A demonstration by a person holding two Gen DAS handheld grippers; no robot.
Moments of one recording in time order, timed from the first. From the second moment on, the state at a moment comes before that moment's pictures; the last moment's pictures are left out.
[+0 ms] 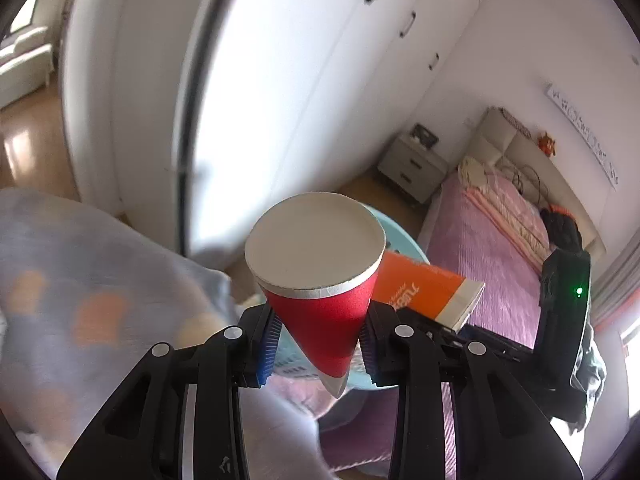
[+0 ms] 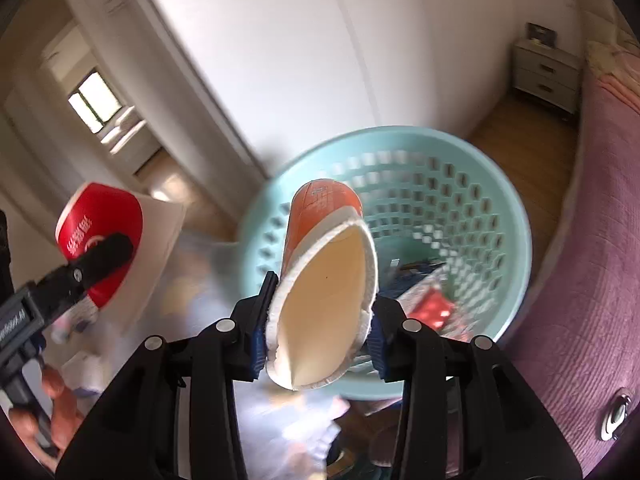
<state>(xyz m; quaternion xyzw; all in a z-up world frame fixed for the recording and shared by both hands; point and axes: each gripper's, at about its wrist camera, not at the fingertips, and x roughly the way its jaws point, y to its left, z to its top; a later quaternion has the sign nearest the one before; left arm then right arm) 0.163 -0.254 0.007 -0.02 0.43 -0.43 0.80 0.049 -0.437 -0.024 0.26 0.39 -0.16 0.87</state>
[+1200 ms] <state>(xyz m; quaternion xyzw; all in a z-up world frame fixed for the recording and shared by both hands) 0.140 -0.093 0.067 -0.10 0.34 -0.37 0.86 0.065 -0.296 0.042 0.13 0.30 -0.01 0.94</state>
